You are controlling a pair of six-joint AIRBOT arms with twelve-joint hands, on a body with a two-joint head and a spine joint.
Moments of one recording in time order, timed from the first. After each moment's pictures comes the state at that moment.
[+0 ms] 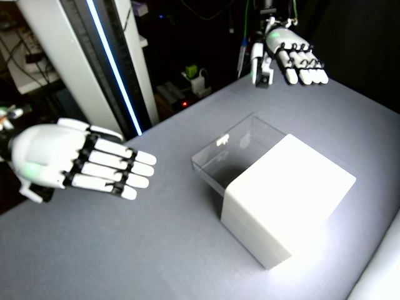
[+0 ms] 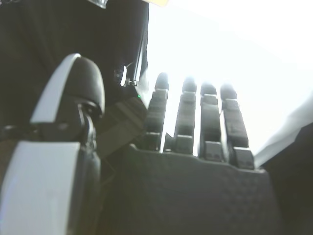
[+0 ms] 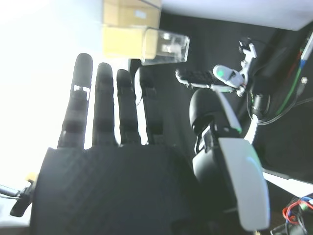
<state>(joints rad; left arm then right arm) 1.17 -0.82 0.97 -0.16 -1.47 0.83 -1.22 -0.71 0.80 -0.01 1.28 -0.74</state>
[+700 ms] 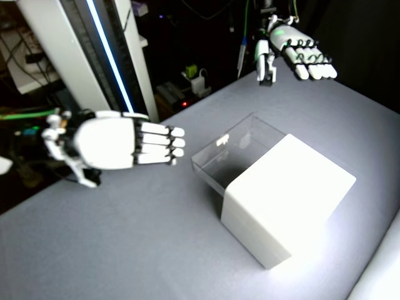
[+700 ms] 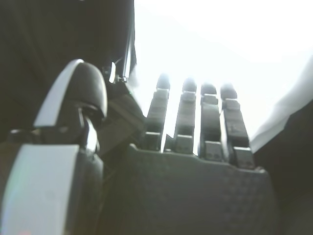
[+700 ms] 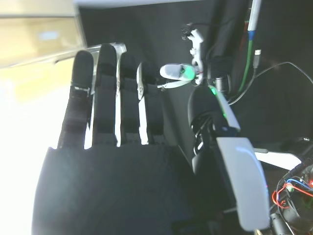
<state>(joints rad) 1.20 -0.81 0.97 -0.22 -1.52 0.84 -0.94 -0.94 0.94 -0.30 1.06 -0.50</state>
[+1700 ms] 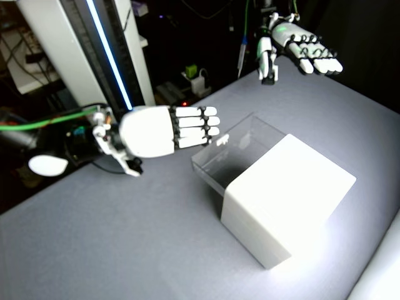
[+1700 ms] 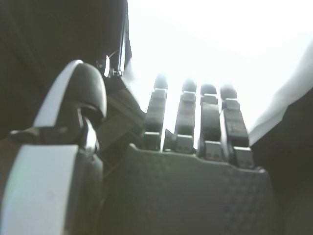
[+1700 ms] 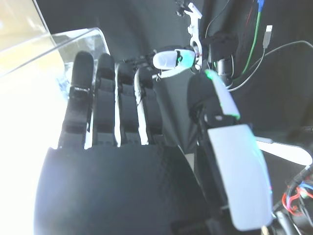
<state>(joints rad) 1.20 -0.81 0.96 -0.25 -1.55 0.84 -0.81 -1.13 1.05 -0.28 1.03 -0.49</state>
